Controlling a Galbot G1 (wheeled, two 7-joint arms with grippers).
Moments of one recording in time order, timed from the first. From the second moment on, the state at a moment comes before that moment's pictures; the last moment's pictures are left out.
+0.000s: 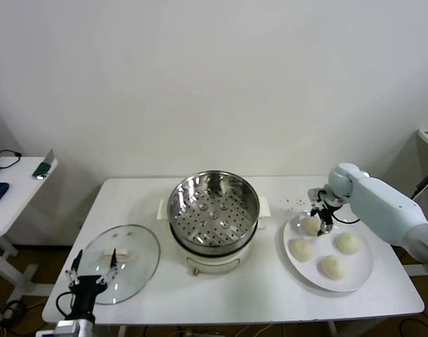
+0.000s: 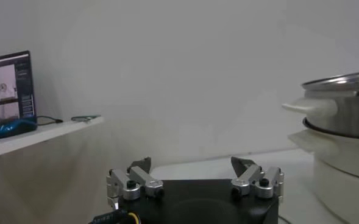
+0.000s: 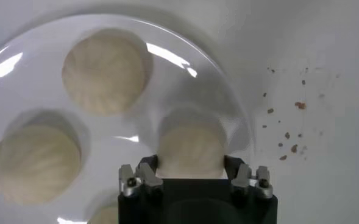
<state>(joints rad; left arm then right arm) 1.63 -1.46 -0.77 -1.85 -0.06 -0.22 0.03 0.04 0.91 -0.82 0.79 -0.22 -0.04 -1.15</state>
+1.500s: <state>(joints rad) 1.66 -1.41 -0.76 -1.91 -0.15 -0.20 0.04 0.56 1.31 -1.17 1.05 -0.26 0.51 -1.22</state>
